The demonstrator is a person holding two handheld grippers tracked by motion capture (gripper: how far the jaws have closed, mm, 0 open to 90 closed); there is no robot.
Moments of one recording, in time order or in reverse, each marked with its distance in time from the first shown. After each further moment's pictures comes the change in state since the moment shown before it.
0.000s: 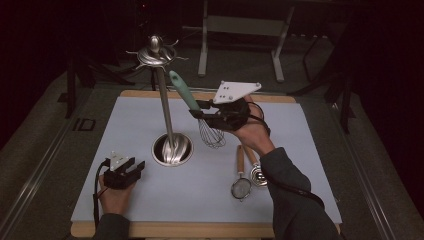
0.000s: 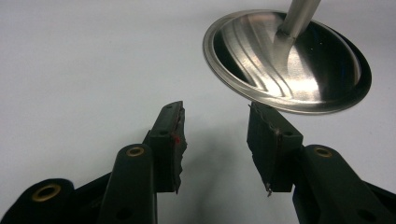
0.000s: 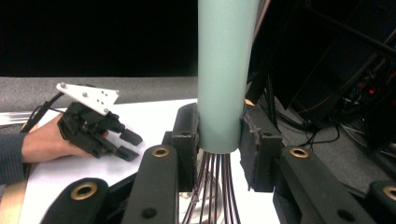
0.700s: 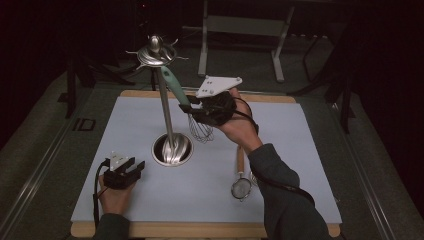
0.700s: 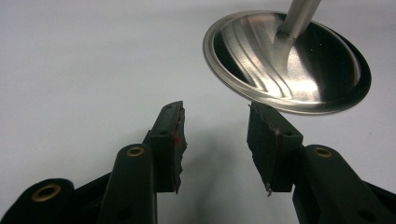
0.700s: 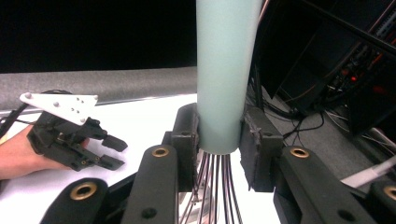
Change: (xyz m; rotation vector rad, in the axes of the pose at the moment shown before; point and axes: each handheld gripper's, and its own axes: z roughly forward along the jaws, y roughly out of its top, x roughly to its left) left arm 0.000 0.000 0.000 0.000 -0.001 0.000; right arm 0.003 0.015 0.029 0.066 -0.071 0.020
